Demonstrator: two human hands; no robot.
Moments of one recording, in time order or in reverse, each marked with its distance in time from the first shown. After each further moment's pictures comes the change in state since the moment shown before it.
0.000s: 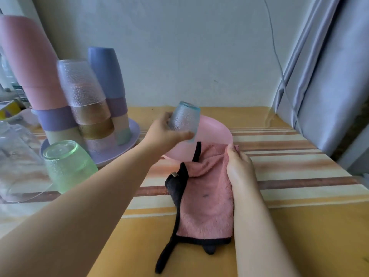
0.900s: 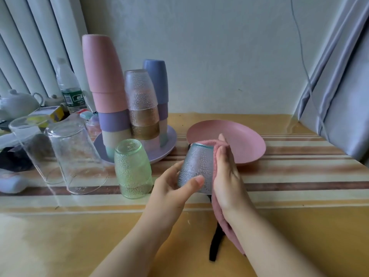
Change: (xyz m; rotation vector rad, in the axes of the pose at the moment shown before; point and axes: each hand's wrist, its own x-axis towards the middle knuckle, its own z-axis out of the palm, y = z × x) left_hand -0.133 -0.064 -0.067 -0.494 -0.133 0.077; right_hand -0.107 -0.003 0.089 0.180 -0.411 -0.413
